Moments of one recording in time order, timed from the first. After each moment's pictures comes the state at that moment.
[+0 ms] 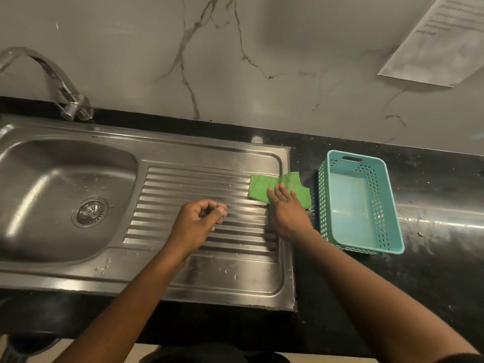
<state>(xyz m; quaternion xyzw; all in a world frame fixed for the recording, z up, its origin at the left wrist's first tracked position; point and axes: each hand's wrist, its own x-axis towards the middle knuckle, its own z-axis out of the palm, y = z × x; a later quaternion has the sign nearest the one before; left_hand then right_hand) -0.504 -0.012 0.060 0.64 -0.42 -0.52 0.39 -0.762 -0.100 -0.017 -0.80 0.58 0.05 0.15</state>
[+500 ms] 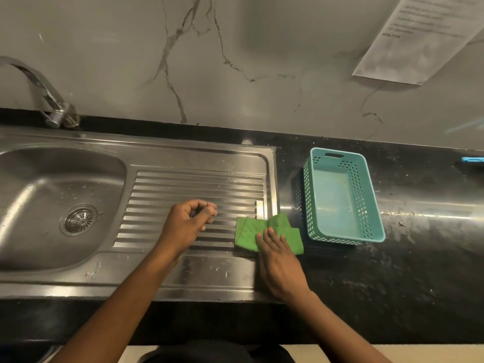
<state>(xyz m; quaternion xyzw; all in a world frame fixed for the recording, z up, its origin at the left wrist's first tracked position) -0.509 -0.009 0.065 0.64 -0.43 -0.51 0.39 -0.765 0.039 -0.001 -0.79 0.58 -0.01 0.19</state>
